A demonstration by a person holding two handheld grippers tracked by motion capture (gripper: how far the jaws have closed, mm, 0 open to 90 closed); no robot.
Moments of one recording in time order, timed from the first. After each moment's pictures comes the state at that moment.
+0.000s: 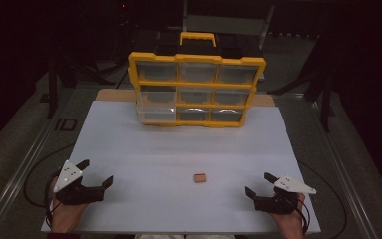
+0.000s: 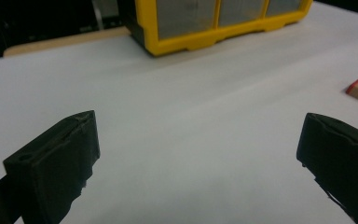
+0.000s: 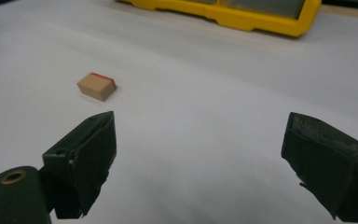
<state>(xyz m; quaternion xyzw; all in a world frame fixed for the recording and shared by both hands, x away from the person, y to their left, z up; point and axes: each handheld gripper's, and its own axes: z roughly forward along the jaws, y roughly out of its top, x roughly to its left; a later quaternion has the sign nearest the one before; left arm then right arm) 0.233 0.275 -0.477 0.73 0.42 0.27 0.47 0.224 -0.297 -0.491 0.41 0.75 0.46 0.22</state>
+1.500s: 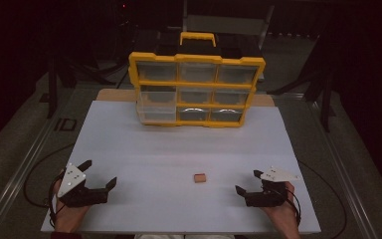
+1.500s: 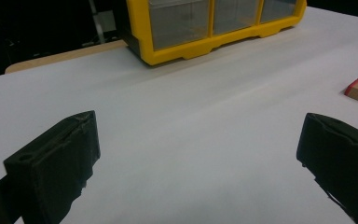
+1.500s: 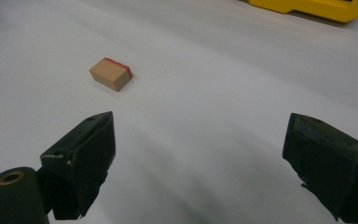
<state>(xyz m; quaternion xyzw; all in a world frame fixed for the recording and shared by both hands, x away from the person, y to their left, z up) 0.230 0.265 -0.483 0.73 0.40 0.28 0.47 0.248 -0.273 -0.489 0.39 0.80 0.42 0.17</state>
